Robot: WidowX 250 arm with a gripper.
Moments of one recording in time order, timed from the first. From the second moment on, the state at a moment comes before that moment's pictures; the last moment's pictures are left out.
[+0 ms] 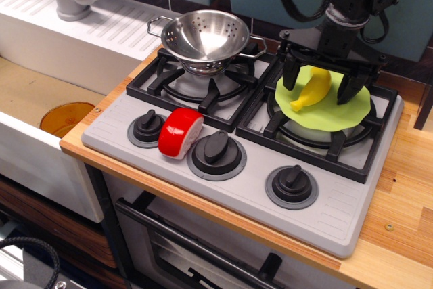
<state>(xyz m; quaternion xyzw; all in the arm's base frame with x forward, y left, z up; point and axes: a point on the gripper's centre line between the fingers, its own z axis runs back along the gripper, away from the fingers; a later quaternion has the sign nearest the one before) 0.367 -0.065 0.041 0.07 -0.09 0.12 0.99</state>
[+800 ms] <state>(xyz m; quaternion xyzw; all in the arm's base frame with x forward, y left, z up) 0.354 -0.078 0.118 0.14 0.01 0.15 0.98</state>
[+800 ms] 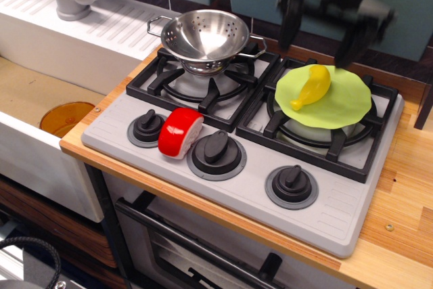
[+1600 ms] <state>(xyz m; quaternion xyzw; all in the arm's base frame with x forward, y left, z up) 0.300 -0.017 0.150 0.11 -0.01 0.10 0.99</state>
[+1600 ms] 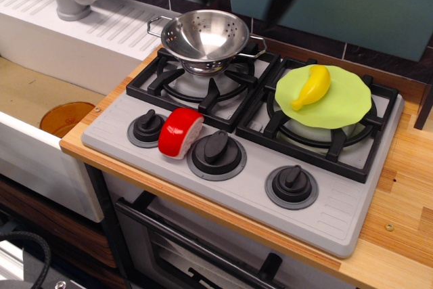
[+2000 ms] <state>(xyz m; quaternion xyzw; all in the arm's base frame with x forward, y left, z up) 0.301 0.005 0.112 0.08 -0.05 0.07 0.99</state>
